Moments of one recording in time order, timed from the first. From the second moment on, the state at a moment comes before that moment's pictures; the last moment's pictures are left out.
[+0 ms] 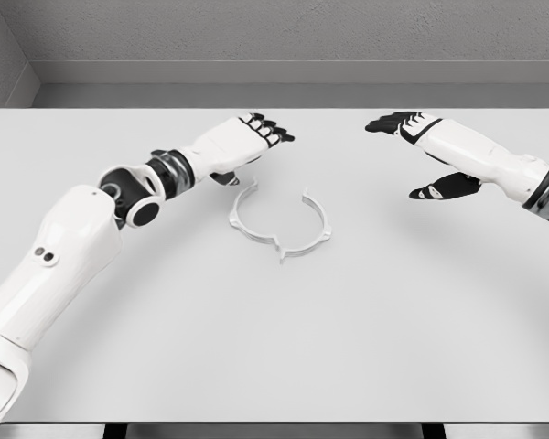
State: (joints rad) left arm -0.74 0.29 -0.73 -1.14 -0.89 -0.32 -0.19; right arm -0.39 -0.56 0.13 -1.48 0.25 -0.61 0.61
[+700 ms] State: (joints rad) left arm -0.72 0.29 -0.72 -1.15 -0.89 -0.33 -0.19; right arm -0.39 -0.57 0.13 -1.48 0.25 -0.61 0.61
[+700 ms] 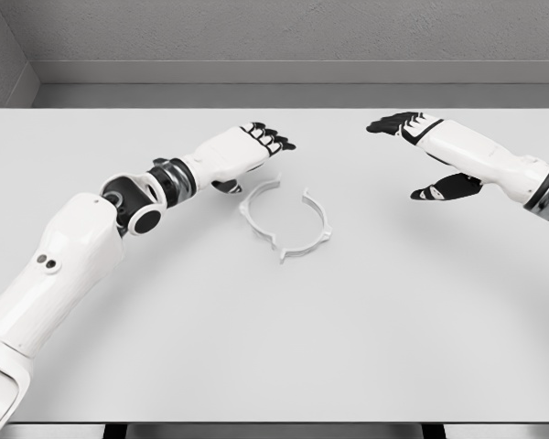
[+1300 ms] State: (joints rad) left arm -0.72 0.29 -0.72 -1.14 -0.89 -0.32 -0.19; right arm -0.30 -0.54 0.19 -1.61 0.25 -0.61 0.61
